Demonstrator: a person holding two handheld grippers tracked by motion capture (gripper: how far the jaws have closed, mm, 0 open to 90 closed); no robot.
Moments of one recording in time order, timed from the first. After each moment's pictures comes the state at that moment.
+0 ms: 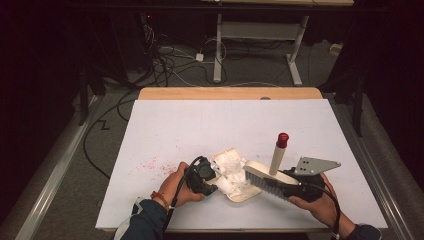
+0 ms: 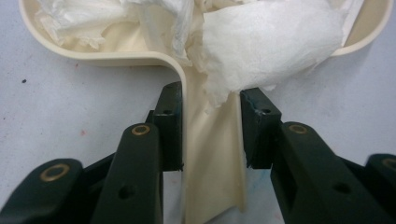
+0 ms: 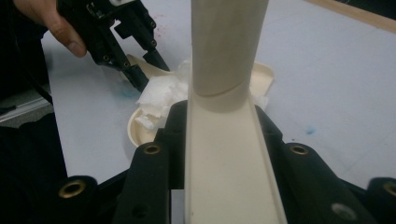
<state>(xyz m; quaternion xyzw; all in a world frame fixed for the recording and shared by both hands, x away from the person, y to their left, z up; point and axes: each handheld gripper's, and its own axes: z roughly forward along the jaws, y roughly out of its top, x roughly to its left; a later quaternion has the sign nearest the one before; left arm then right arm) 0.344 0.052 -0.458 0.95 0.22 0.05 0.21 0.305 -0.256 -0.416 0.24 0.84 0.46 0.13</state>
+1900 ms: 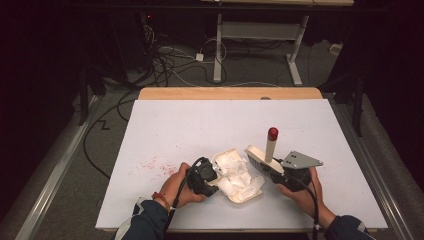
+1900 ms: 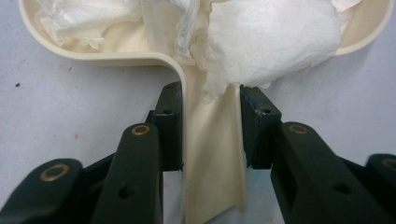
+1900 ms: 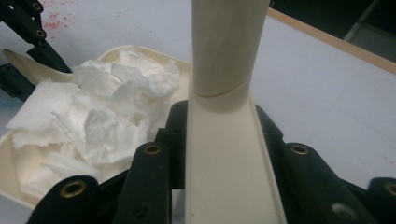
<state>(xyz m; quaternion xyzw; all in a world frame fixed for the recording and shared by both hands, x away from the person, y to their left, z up) 0.340 0.046 -0.458 0.95 0.22 0.05 0.21 0.333 -0.235 -0.444 0.28 0.82 0.42 0.25</state>
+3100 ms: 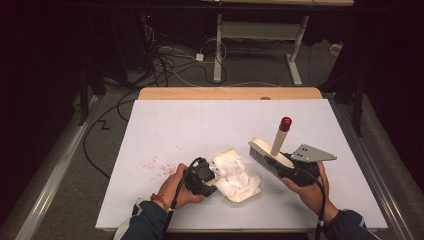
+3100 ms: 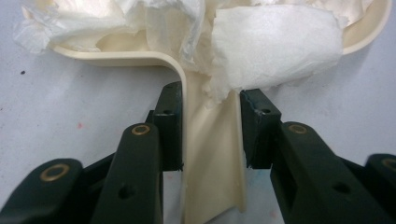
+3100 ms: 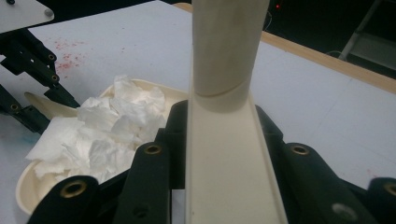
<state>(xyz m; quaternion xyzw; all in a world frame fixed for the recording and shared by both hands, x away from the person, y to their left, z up) 0.340 0.055 -0.459 0.95 0.23 0.05 0.22 0.335 -0.251 -0.420 0.30 0.80 0.47 0.24</state>
